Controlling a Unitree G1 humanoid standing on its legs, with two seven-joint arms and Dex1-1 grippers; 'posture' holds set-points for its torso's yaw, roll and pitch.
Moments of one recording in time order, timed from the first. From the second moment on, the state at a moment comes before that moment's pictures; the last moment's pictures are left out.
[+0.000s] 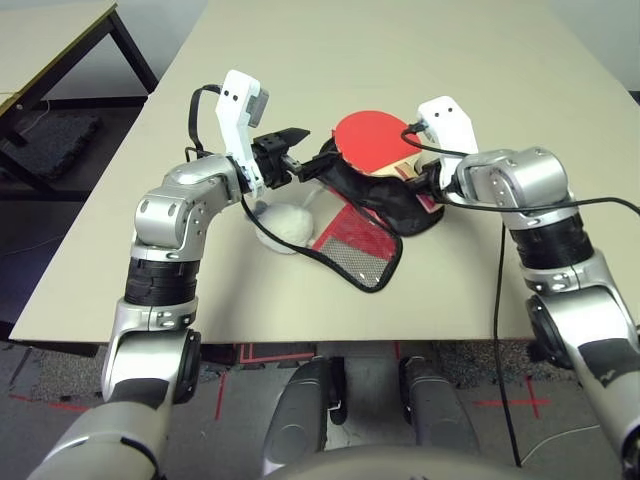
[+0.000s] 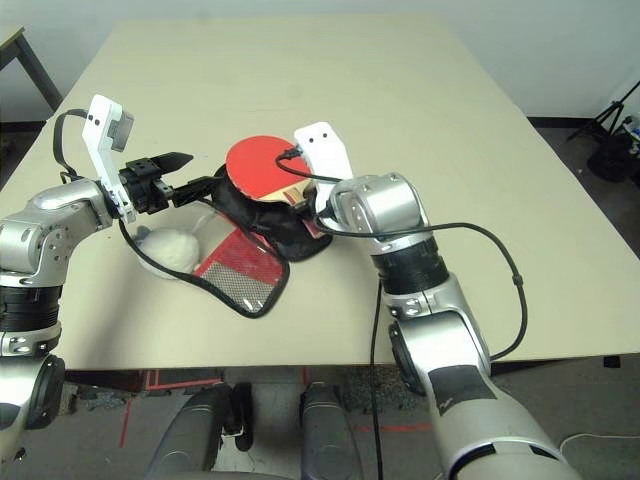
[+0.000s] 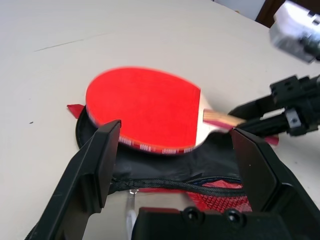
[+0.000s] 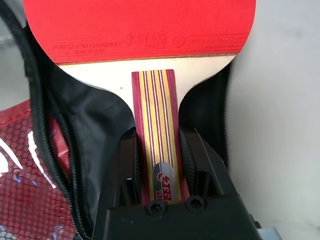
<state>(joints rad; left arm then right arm) -0.70 0.48 0.06 0.00 -0.40 0.74 -0.70 -0.95 -0.36 0.26 0.19 0.20 1.26 0.42</state>
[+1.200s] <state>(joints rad) -0.70 0.48 0.06 0.04 -0.40 0.73 -0.70 -0.93 -0.33 0.29 0.26 0.15 1.20 0.46</state>
